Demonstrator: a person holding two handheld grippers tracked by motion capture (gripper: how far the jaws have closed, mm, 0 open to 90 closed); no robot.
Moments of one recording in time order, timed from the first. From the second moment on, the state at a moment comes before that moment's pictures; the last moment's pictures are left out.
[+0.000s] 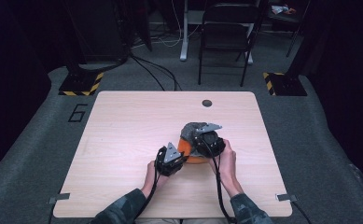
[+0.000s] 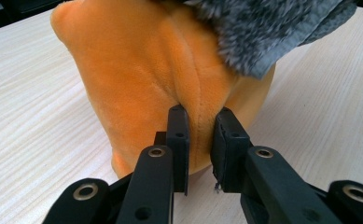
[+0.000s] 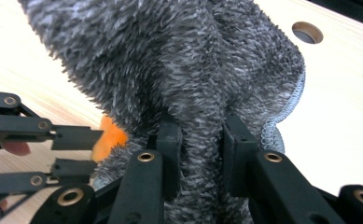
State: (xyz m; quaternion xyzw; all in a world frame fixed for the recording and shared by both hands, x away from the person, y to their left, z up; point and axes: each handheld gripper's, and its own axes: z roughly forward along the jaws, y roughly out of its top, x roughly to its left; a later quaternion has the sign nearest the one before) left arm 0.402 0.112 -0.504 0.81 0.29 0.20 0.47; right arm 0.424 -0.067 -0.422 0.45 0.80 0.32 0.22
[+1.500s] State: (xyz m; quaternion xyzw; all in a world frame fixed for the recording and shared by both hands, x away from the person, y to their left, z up) left arm 0.413 0.124 -0.509 0.80 0.31 0.16 0.48; right arm 0.454 -0.137 -0.470 0.54 0.80 0.22 0.17
